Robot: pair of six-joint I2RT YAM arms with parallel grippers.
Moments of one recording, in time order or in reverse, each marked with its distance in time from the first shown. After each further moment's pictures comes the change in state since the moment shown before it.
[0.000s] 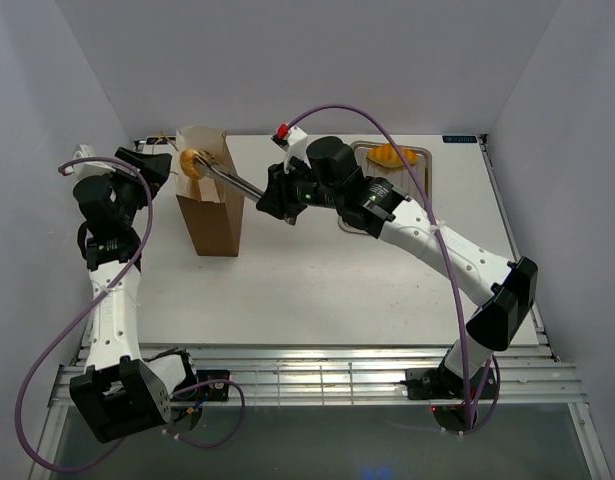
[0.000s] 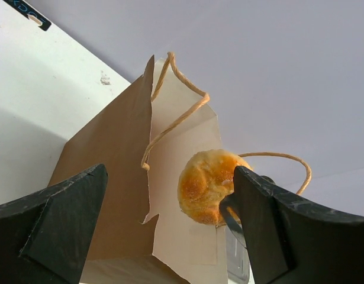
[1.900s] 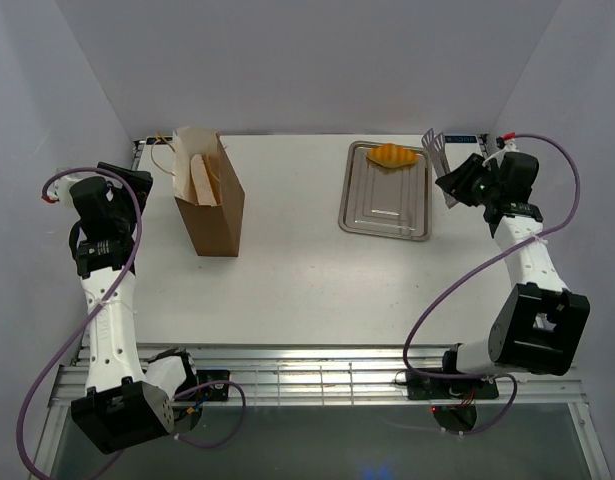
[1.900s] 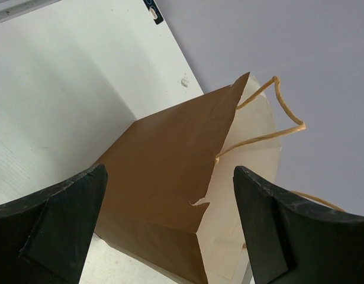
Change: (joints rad) left arm 0.000 -0.061 0.124 -0.453 -0.340 -0.117; right arm -1.052 -0.263 -0.599 0.211 -0.179 0.129
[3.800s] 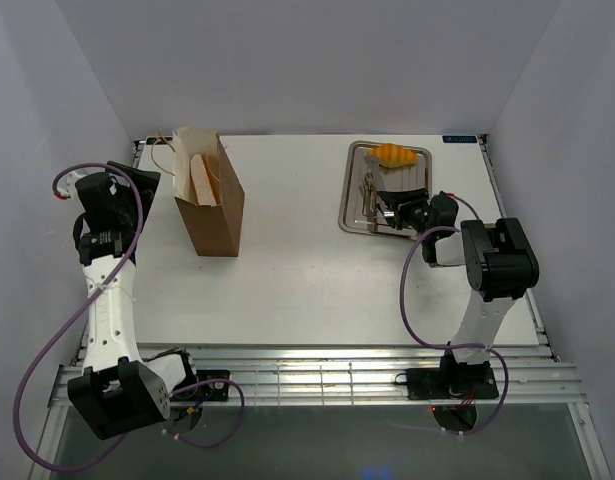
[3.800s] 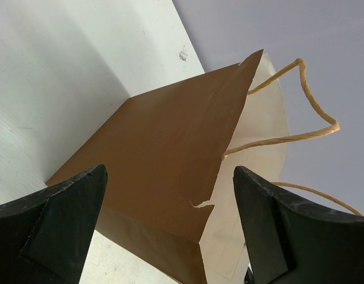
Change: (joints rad) left arm 0.000 0.077 0.000 0.008 0.103 -0.040; right arm 0.239 0.513 -0.391 1.138 -0.013 1.127
